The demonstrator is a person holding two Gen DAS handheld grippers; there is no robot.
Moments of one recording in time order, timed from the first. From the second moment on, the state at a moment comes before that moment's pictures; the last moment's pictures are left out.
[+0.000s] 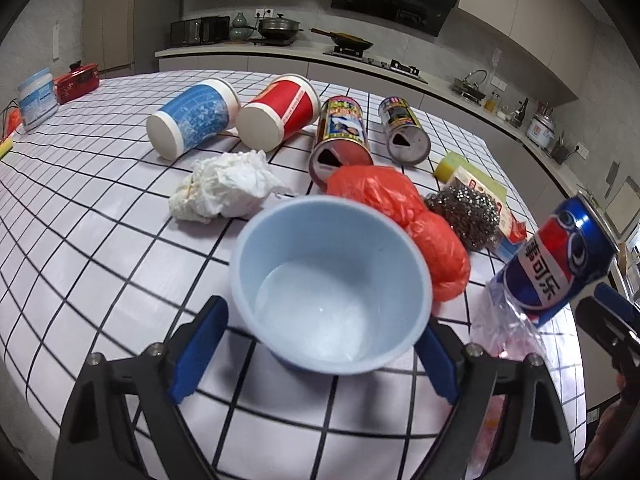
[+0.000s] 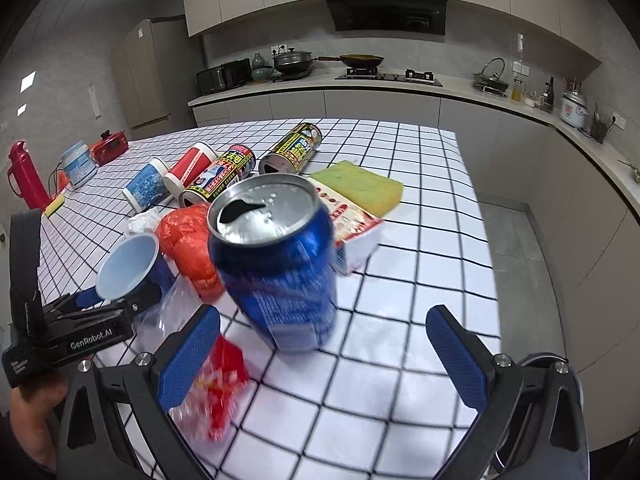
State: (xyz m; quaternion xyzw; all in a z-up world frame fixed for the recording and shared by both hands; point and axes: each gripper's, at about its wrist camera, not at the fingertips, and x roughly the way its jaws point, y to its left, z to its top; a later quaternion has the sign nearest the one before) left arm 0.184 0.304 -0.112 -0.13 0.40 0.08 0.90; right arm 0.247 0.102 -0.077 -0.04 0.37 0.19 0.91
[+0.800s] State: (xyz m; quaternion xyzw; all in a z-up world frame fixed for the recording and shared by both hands) left arm 0.175 0.297 -0.085 -0.13 0.37 0.06 0.92; right arm 0.254 0.092 -0.066 -0.02 0.35 0.19 0.92
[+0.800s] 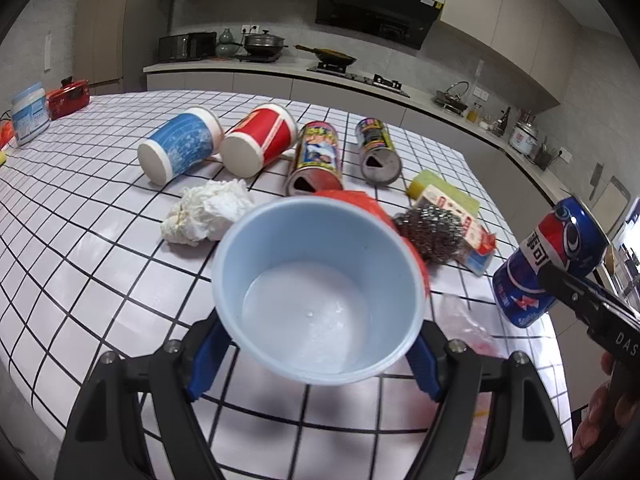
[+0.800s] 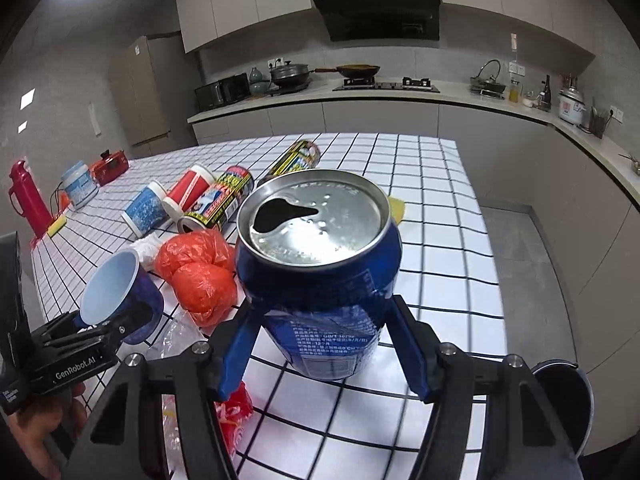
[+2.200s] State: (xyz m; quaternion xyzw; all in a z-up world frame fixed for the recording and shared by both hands) left arm 0.163 -0.001 -0.061 -0.06 0.34 -0.07 0.94; right arm 0.172 -0.257 -0.055 0.01 0.33 0.07 0.94
